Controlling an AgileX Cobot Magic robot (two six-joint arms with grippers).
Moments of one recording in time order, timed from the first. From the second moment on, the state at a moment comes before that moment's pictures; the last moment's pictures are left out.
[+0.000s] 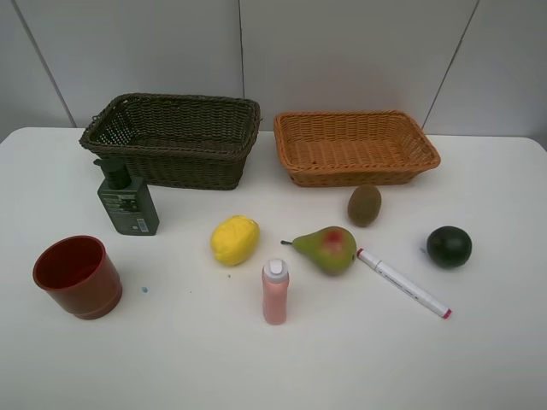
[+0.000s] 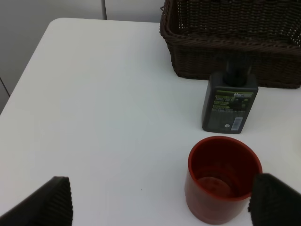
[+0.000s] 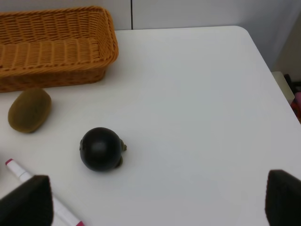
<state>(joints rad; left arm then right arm) 0.04 -0.01 -0.50 0.02 1.07 -0.03 -0.11 0.00 -0.52 -0.10 1.06 0.03</state>
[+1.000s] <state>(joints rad) 0.04 -0.01 -0.50 0.02 1.07 -0.03 -0.11 0.00 -0.52 -0.10 1.06 0.03</state>
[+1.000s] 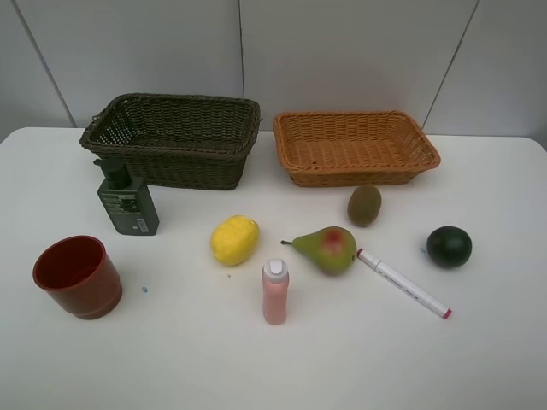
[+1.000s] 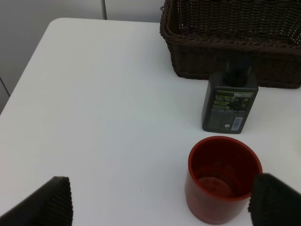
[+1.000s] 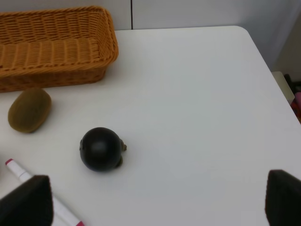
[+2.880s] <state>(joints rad) 0.04 -0.01 -0.50 0.02 1.07 -0.03 -0.11 0.00 -0.52 -0.10 1.06 0.03</state>
